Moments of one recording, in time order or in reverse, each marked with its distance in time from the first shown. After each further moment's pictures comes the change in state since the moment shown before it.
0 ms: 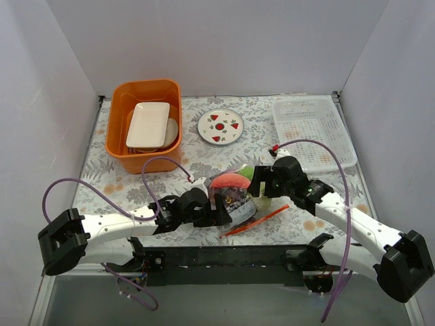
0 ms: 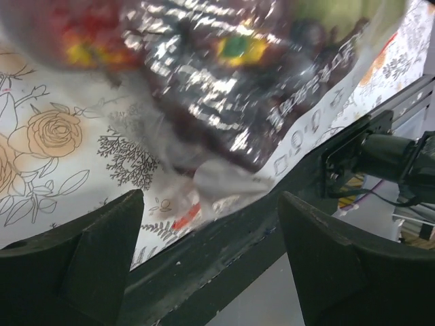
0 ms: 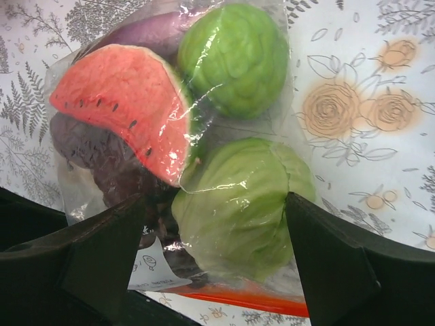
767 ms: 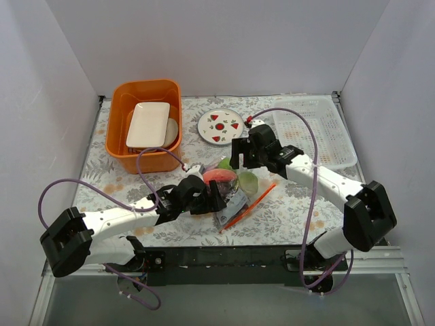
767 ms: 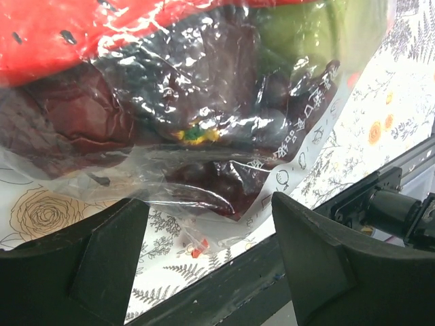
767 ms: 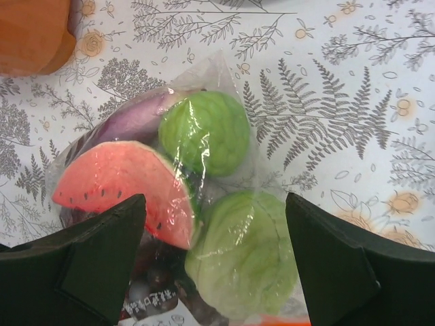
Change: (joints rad) left arm 0.129 0.039 0.067 -0.030 -0.042 0.076; right arm 0.019 0.483 0.435 0.051 0.041 -0.095
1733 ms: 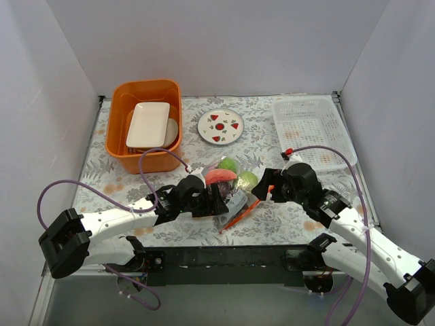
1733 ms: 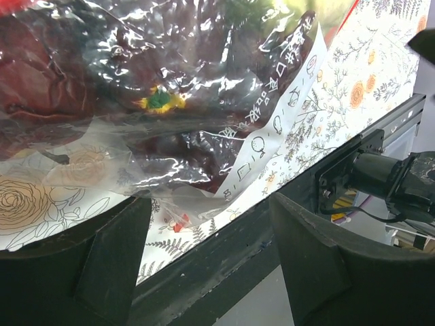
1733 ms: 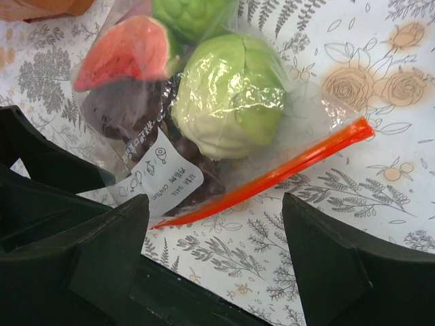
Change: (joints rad) left arm 0.002 -0.017 0.000 -0.012 0.126 0.007; right arm -0.010 -0.692 -0.457 -0.119 -0.062 0.181
